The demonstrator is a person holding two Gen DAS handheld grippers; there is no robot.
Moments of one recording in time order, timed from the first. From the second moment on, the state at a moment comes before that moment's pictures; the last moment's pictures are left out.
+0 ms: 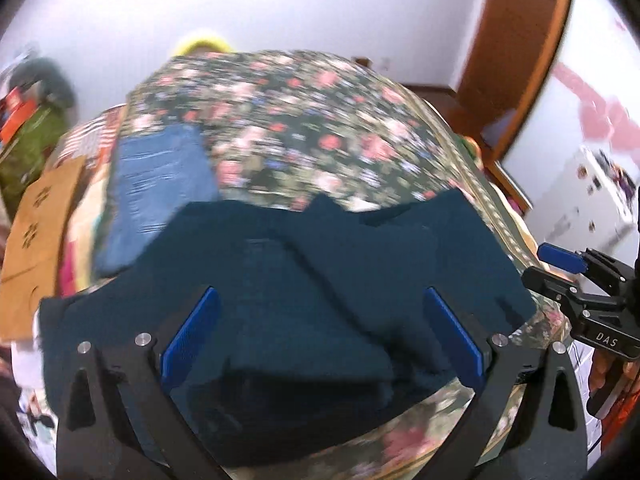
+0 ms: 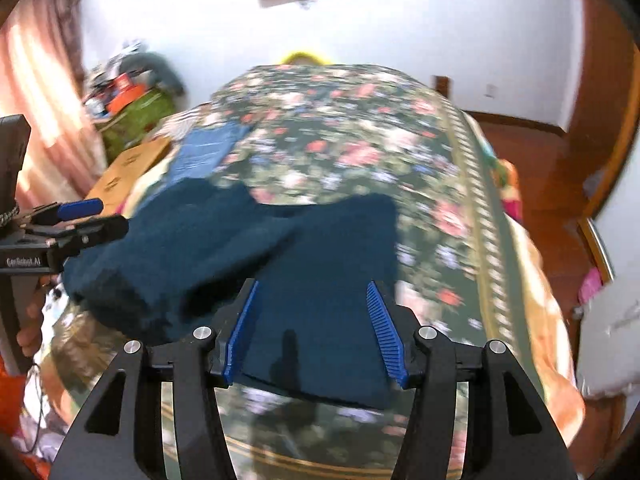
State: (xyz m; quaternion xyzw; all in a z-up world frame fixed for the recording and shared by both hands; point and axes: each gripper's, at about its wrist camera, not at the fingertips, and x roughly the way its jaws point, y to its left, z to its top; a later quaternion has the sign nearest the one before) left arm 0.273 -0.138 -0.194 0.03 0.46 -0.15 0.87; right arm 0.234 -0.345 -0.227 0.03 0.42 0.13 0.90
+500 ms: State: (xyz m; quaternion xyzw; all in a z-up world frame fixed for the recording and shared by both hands) left arm 0.295 -0.200 -0.242 0.15 0.47 -0.09 0.87; right arm 0.230 -0.382 -0.280 0.11 0.46 0.13 0.87
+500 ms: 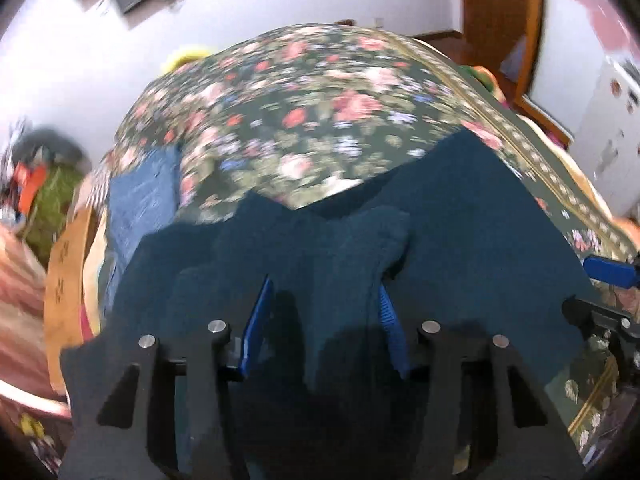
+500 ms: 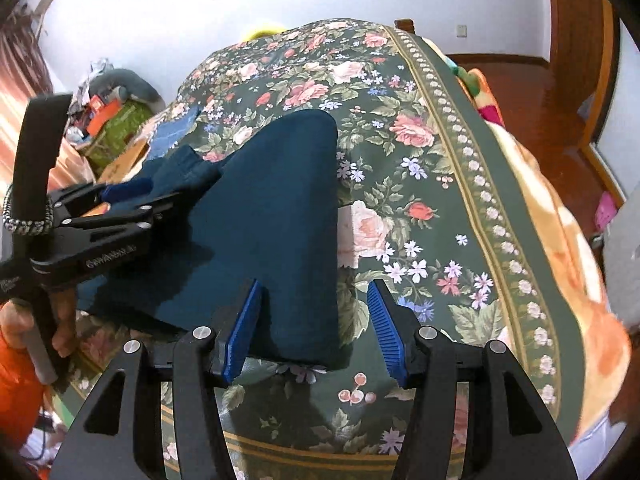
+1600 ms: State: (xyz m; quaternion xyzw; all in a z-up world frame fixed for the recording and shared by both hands) left arm 0.290 -0.082 -0.267 0.01 0.53 -0.08 0.84; right arm 0.265 -0.339 -0.292 0.05 0.47 0.15 0.87
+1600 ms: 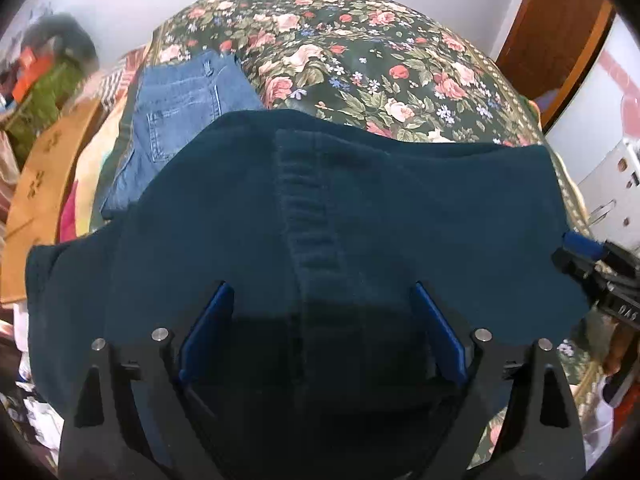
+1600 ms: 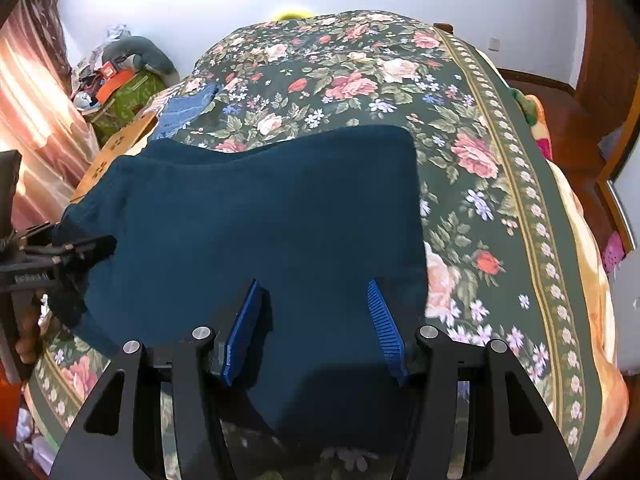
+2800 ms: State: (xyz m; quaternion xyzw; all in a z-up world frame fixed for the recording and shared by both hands) left arm 0.176 0.180 -0.334 -0.41 0.56 0.00 0.71; right arm 0.266 -0.156 -0.268 -0.05 0.47 0.28 0.83
